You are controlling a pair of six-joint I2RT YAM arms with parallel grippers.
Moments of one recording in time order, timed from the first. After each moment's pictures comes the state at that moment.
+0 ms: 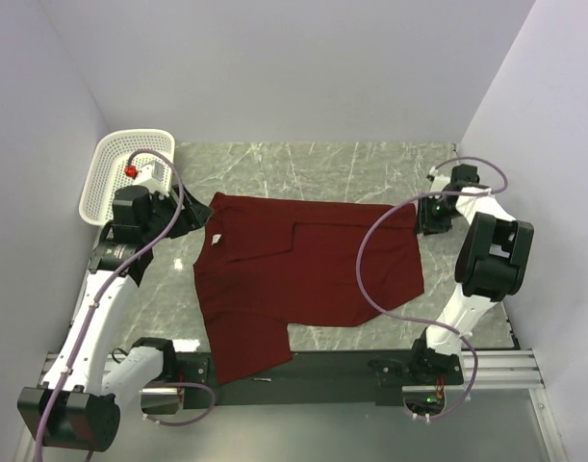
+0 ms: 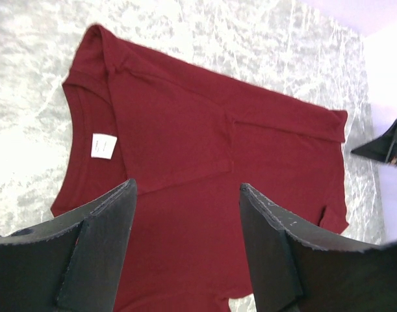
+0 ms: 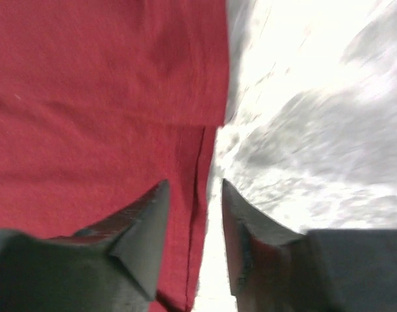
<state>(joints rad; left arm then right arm) -0.10 0.93 0.92 -0.43 0.22 -0.51 -0.27 1.84 1.25 -0.64 -0.31 -0.21</state>
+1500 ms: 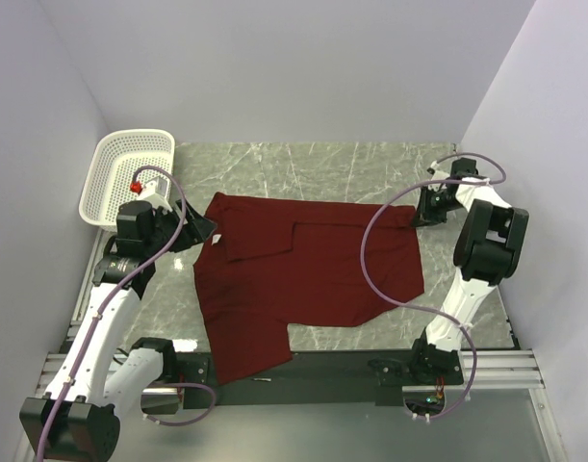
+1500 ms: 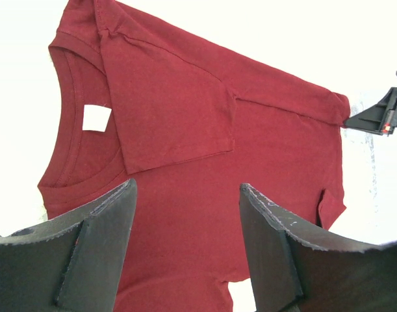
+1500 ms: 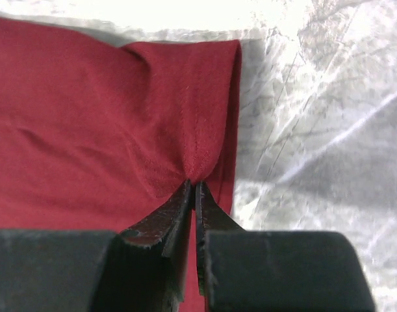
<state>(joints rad) -0.10 0.86 0.78 -0.41 0.27 -0.54 -0.29 2.02 1.44 -0.69 -0.43 -0.14</state>
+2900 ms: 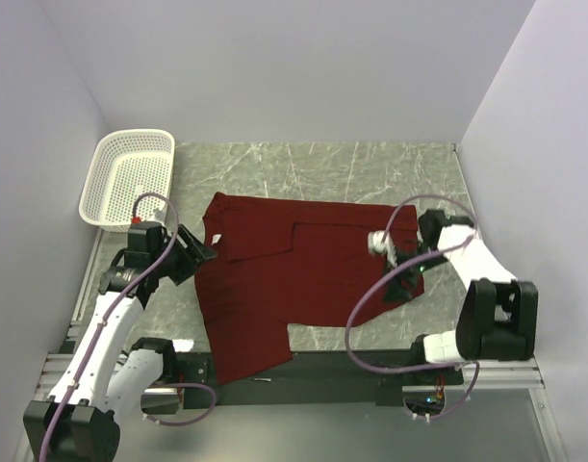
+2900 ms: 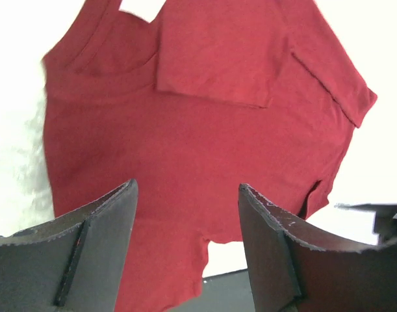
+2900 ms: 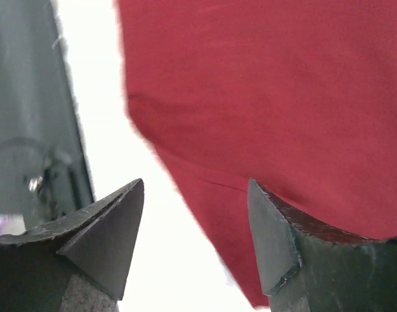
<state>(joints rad) -0.10 0.82 0.66 -0.58 0.24 -0.79 -0.09 1.41 0.92 -1.20 -0.77 -1.41</state>
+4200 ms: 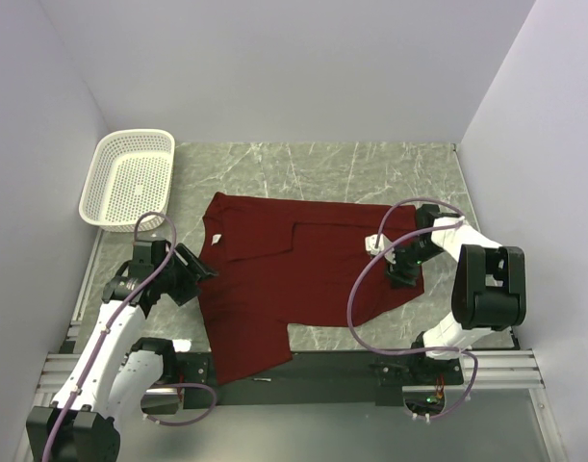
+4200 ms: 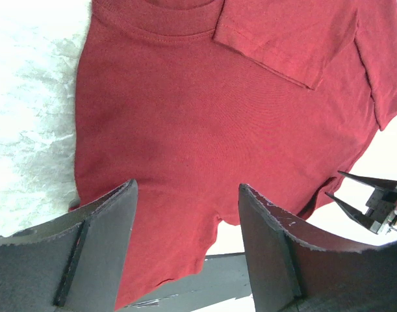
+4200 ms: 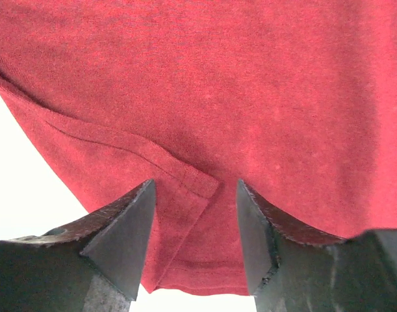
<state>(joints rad) -0.10 0.76 0.56 -0.70 0.23 -0.91 -0.07 1.58 0.88 -0.93 -0.54 -1.59</state>
